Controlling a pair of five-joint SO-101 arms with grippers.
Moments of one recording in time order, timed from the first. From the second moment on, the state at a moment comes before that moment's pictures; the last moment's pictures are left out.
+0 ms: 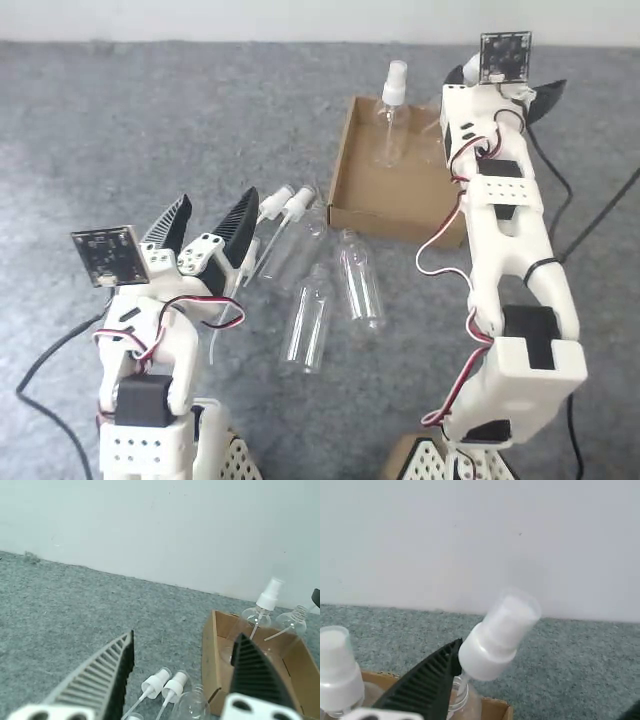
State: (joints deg) left arm -3.6 -88.7 75.7 41.4 18.3; right arm -0.9 12.1 10.9 1.5 3.4
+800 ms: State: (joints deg) left arm -3.6 -88.7 75.7 41.4 18.3; right arm 0.7 10.8 -2.8 1.4 3.6
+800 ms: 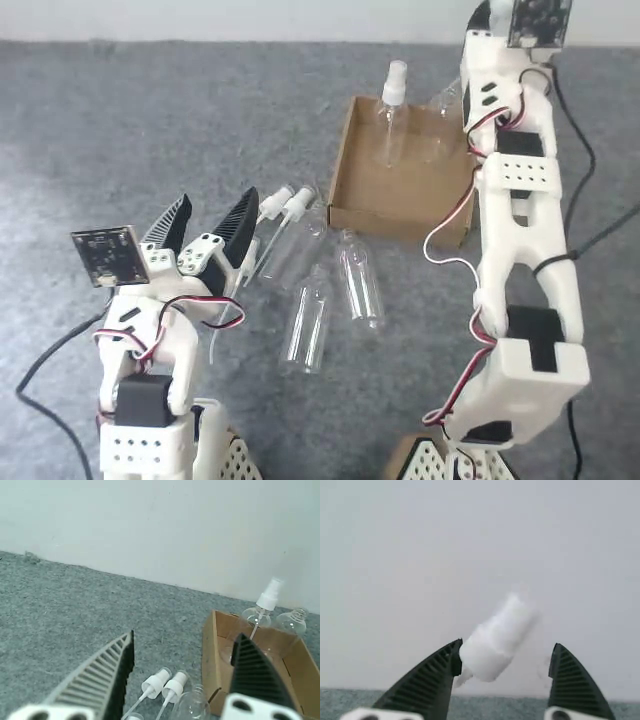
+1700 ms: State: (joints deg) left arm -3.6 -88.7 75.7 41.4 18.3; right arm 26.5 -11.3 -0.8 55.5 27.2
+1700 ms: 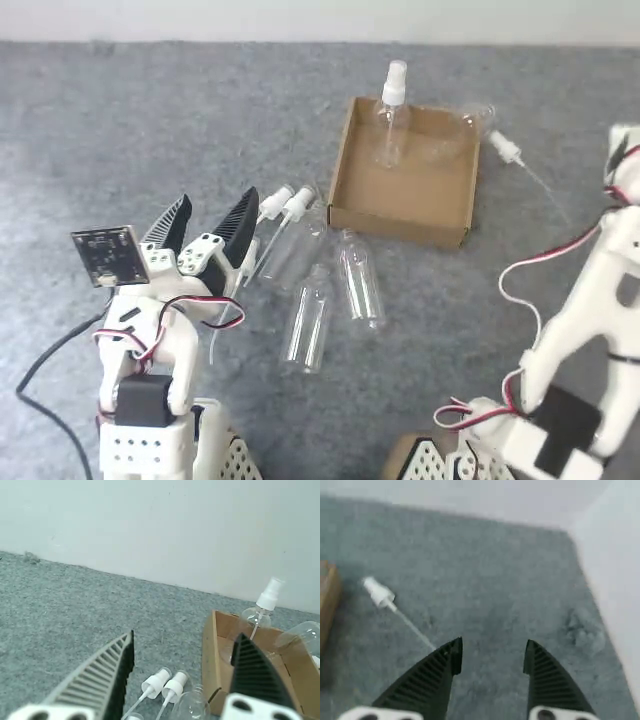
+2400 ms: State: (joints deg) left arm -3.6 -88.7 76.4 41.4 18.3; right arm 9.2 0.0 -6.0 59.6 19.8
